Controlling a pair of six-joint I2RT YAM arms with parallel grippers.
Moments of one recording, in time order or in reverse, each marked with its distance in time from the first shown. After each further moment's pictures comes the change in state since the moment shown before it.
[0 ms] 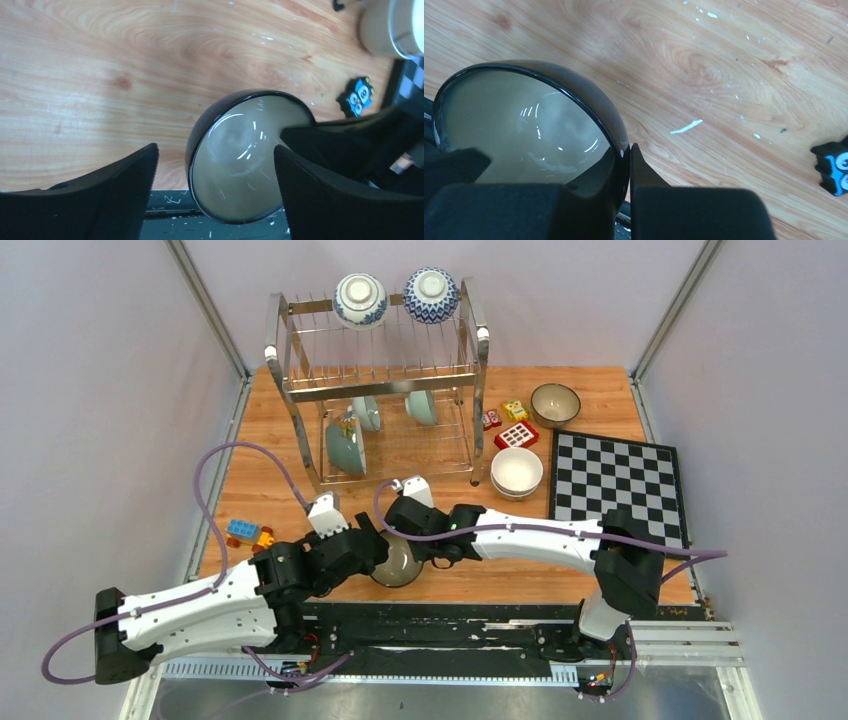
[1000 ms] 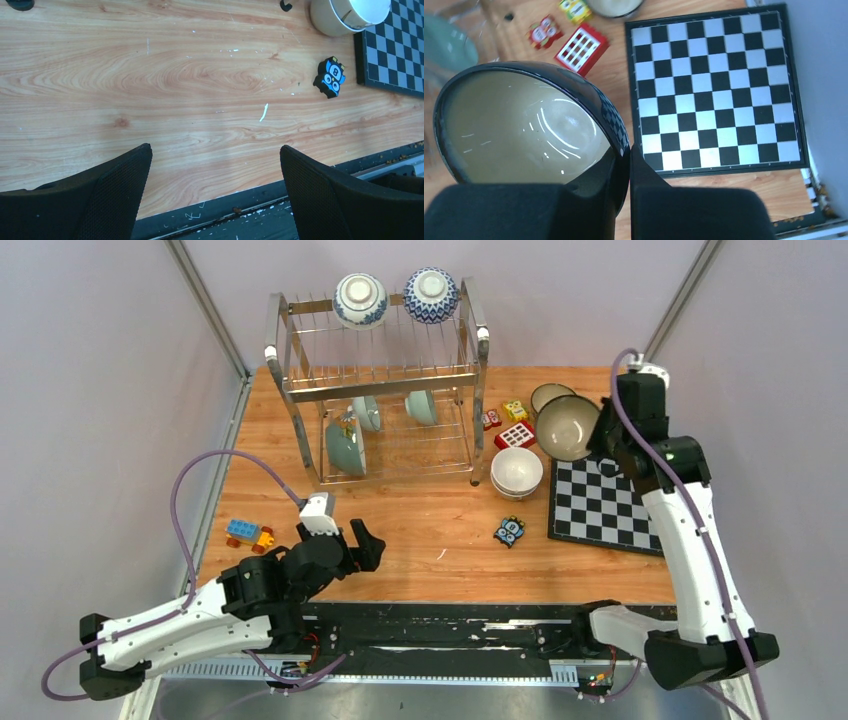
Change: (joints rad) left arm 0.000 -0.281 -0.086 0.141 0.013 0.385; right arm -0.931 -0.505 0.291 -0.452 0.010 -0.303
